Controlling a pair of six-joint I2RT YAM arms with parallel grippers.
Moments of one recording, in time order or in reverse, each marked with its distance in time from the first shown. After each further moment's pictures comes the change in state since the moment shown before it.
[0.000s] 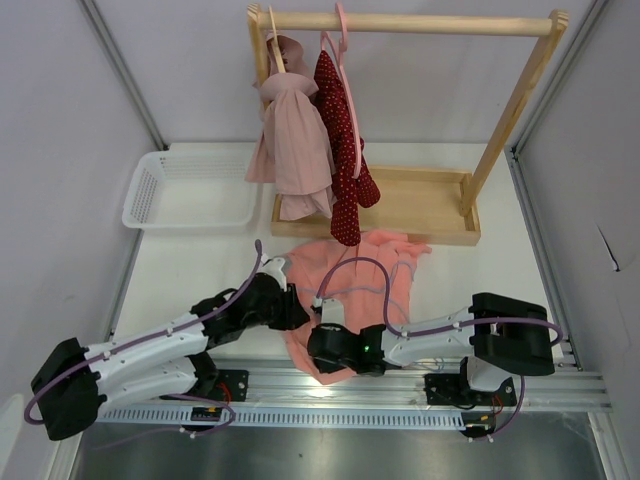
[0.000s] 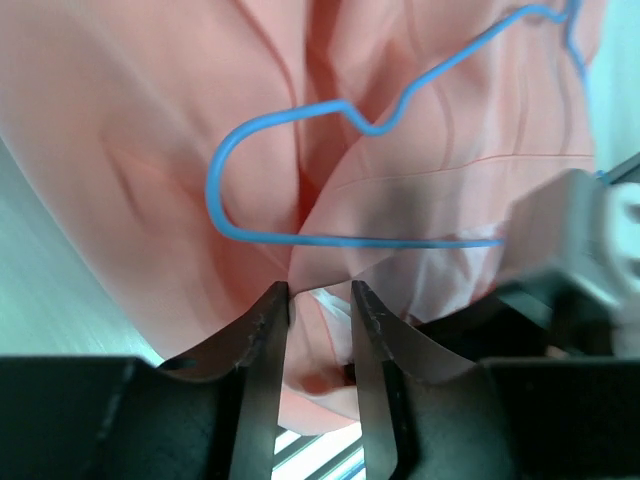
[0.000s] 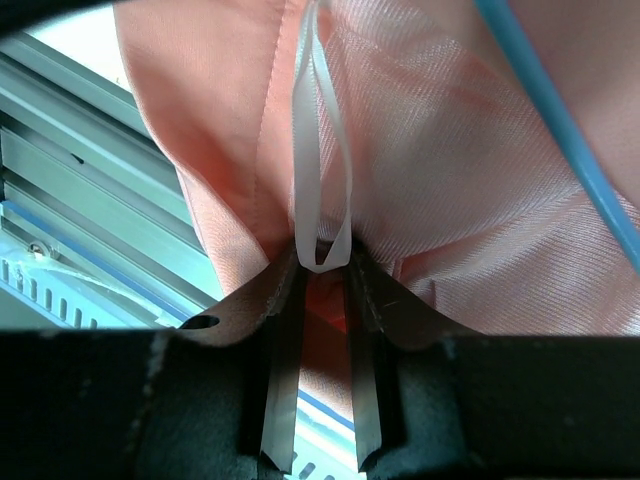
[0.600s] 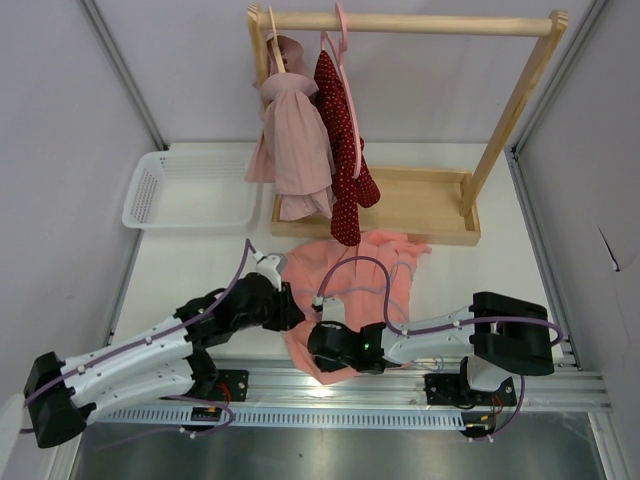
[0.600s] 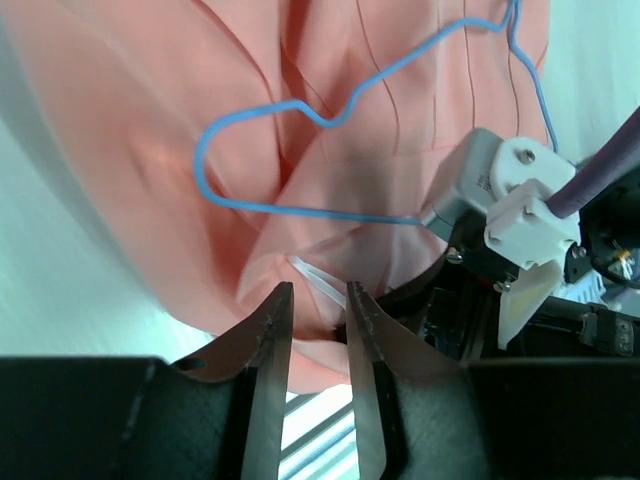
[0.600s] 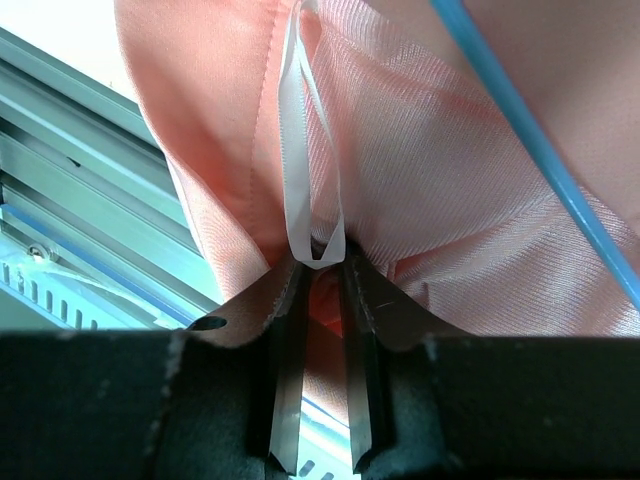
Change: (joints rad) left arm -0.031 -0.153 0.102 -0.217 -0.046 0.028; right arm -0.019 0.000 0.005 -0.014 -0.019 0.002
